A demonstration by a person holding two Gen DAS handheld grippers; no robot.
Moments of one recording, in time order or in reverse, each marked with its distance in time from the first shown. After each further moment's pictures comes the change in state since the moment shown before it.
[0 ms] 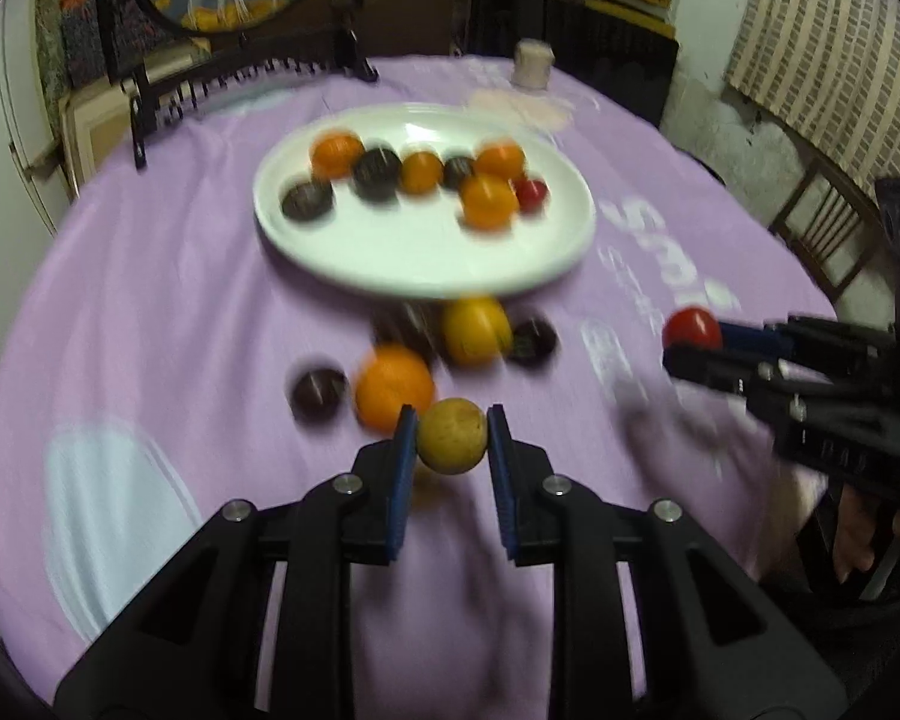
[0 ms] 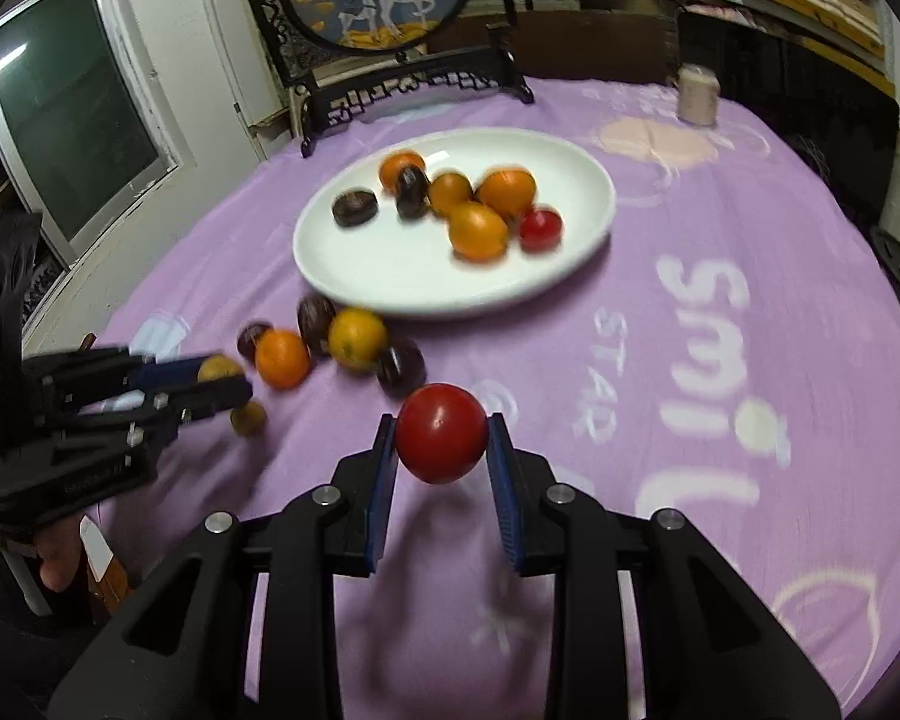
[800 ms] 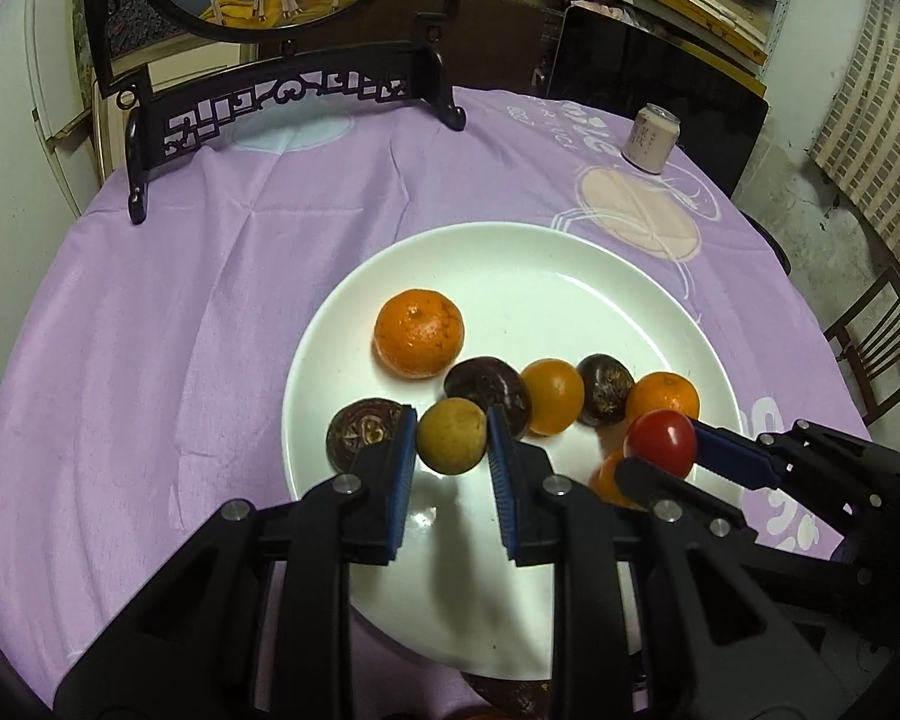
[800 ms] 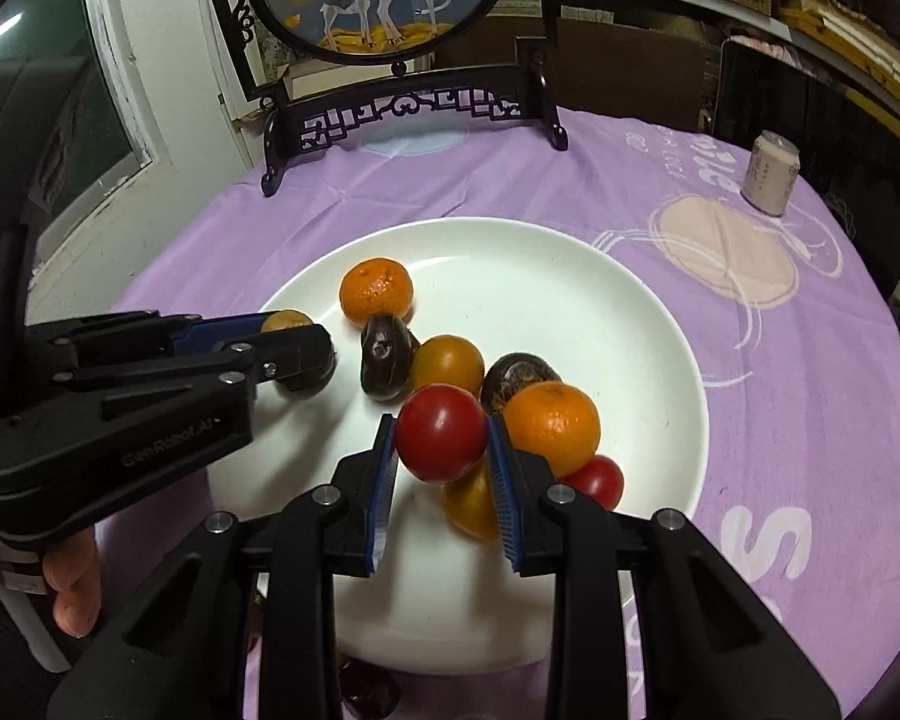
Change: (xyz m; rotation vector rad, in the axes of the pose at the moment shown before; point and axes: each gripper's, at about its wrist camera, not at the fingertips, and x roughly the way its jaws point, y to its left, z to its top) left arm 0.094 0.063 0.139 -0.163 -0.002 0.071; right arm 0.108 0.002 0.127 -0.074 0.017 -0.058
